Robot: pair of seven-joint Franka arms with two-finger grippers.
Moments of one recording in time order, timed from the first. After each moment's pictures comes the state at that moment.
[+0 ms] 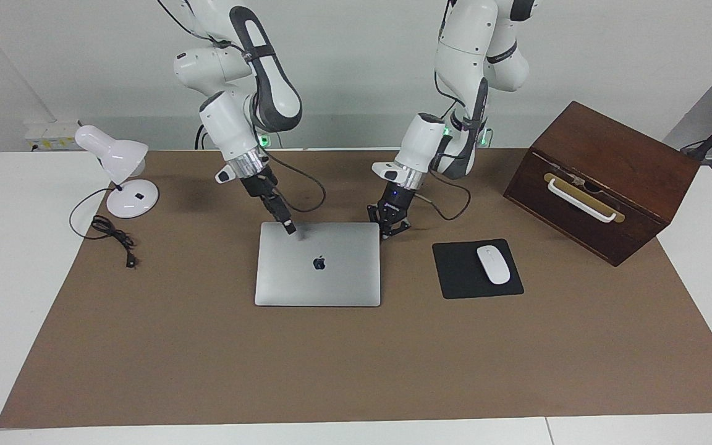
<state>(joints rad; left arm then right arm) -0.70 0.27 0.00 -2.50 -0.04 3.49 0.04 0.42 -0.06 0.05 -2.51 1.20 2.97 0.34</state>
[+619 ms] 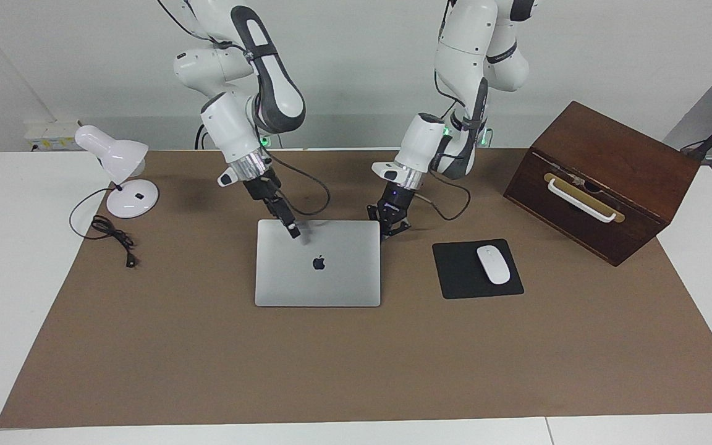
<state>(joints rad) -0.70 0.27 0.00 -2.50 -0.04 3.49 0.05 0.42 -0.03 0.05 -2.43 1.20 2.97 0.35</state>
